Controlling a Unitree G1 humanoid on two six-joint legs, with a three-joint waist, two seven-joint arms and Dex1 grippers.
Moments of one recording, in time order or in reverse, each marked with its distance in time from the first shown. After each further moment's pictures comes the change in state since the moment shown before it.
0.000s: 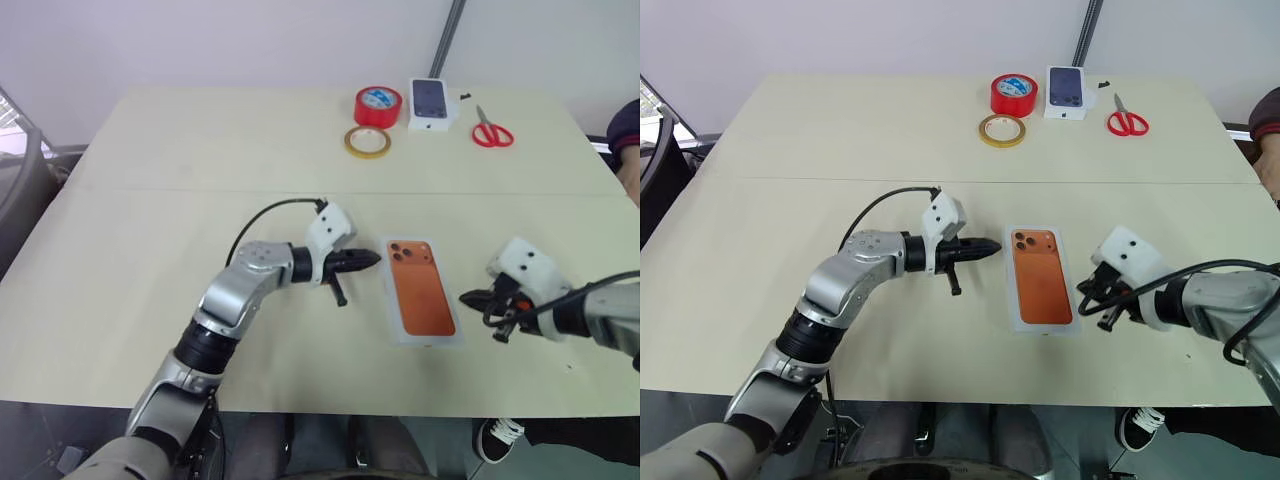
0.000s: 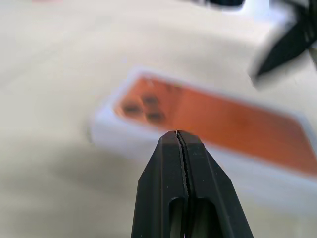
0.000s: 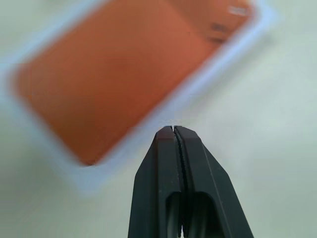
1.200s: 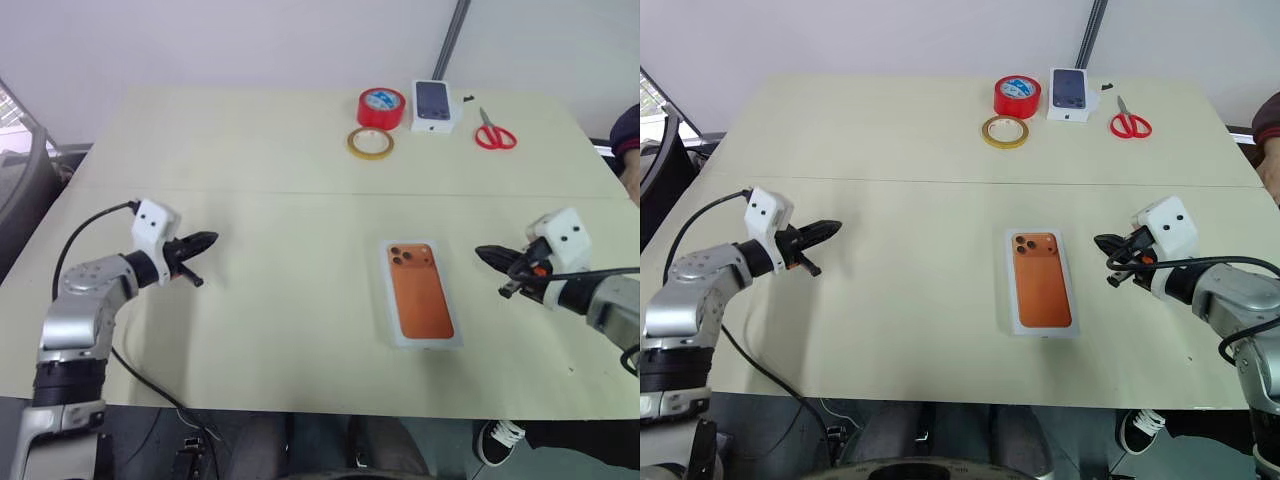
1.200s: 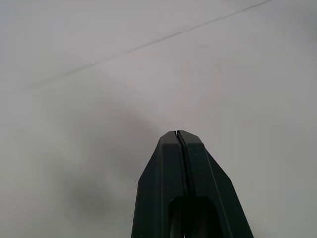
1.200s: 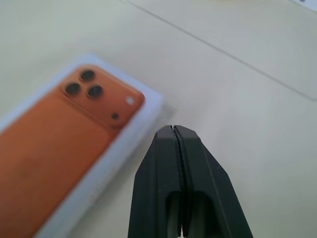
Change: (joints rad) left arm 0.324 0.443 0.516 0.099 -0.051 -0.150 -0.002; right arm -0.051 0.262 -0.099 0.280 -0.116 -0.305 -0.104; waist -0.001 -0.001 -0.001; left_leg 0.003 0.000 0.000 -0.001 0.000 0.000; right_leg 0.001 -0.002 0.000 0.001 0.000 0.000
